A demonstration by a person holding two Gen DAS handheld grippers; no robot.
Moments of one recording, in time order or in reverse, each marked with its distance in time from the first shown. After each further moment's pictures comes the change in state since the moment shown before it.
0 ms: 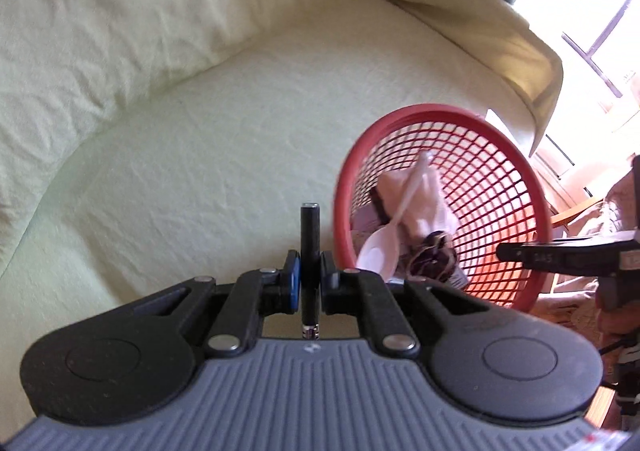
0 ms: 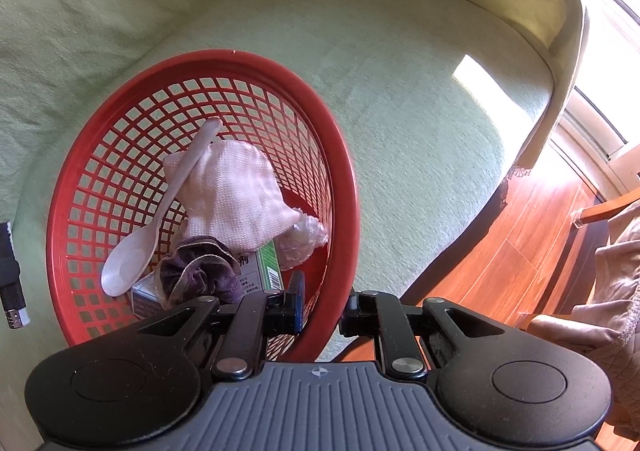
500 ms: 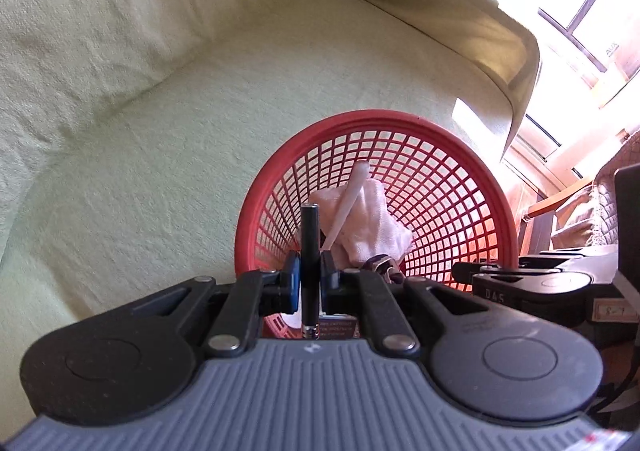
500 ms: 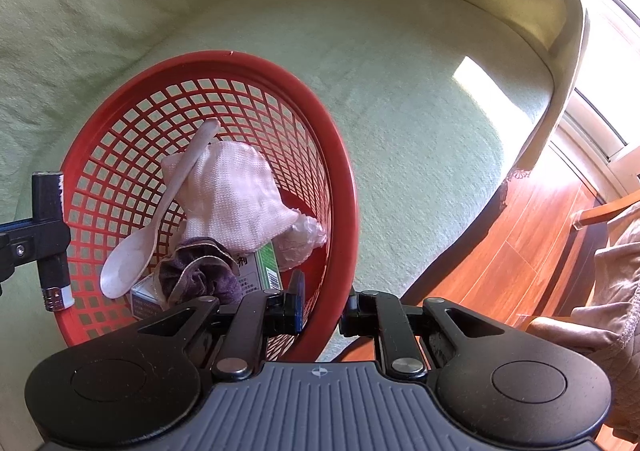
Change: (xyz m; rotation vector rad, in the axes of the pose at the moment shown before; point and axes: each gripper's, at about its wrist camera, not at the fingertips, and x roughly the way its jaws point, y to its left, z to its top) left arm 0.029 -0.056 0.019 0.066 0.025 -0.020; right arm 0.002 -0.004 -0.003 0.004 -0.003 0.007
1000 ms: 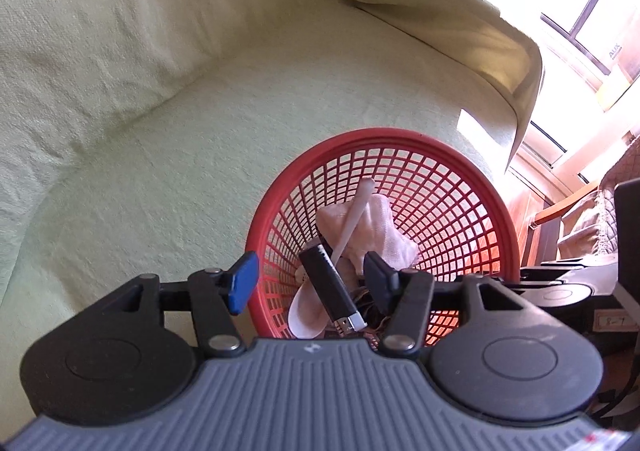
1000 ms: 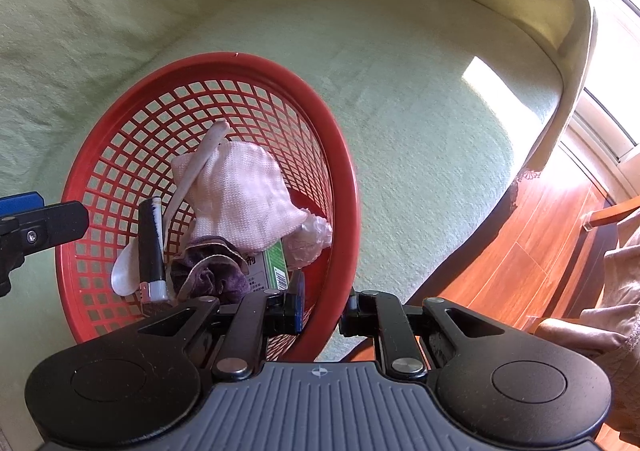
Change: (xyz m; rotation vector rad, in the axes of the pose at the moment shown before) left arm -0.012 0.002 0.003 0.001 -0.036 0.031; right arm -0.002 0.000 -0.001 -0.004 -0.001 0.033
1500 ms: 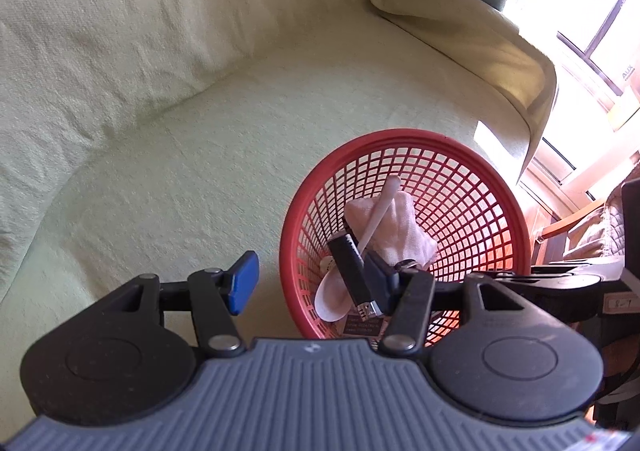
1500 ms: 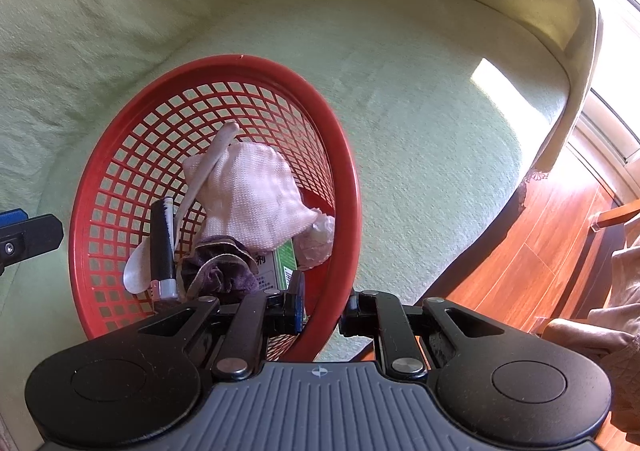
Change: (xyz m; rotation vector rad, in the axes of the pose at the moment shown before) left arm -0.023 0.024 -0.015 -0.070 -0.020 0.030; right arm -0.001 0.001 0.000 0.004 -0.007 0.032
